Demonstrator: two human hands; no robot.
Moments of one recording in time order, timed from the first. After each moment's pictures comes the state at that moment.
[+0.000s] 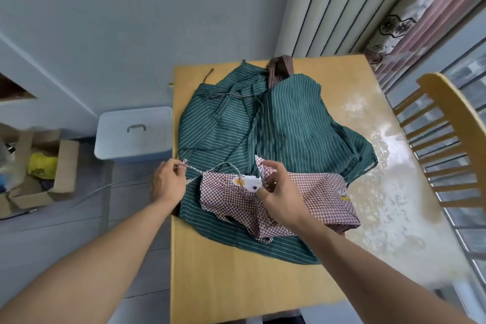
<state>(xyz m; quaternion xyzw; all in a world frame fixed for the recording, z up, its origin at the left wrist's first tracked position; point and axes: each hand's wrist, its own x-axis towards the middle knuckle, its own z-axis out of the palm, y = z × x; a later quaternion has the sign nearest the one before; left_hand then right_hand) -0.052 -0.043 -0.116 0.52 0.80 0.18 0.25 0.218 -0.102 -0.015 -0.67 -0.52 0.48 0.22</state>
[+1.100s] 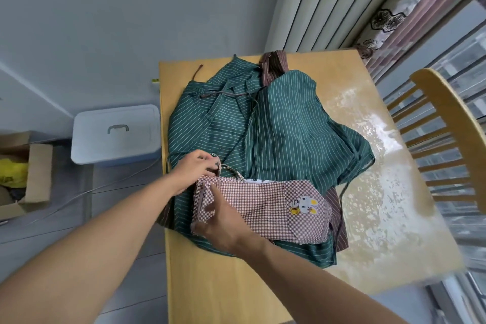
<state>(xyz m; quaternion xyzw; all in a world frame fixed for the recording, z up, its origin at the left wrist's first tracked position) -0.017 0.019 -0.108 0.46 0.62 0.13 0.62 0.109 -0.104 -0.064 -0.62 -0.54 0.56 0.09</state>
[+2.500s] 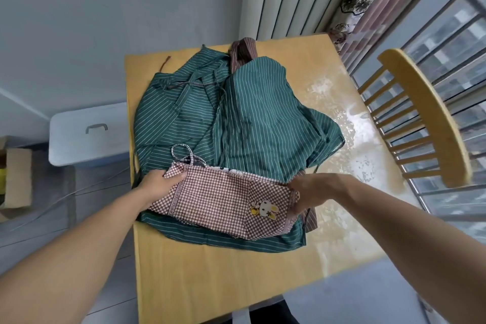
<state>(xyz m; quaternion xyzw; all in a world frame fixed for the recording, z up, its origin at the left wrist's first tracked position) -0.010 -0.029 -0.135 0.44 0.71 0.05 0.55 0.369 -0.077 -0.045 -0.52 -0.66 0.46 -0.31</state>
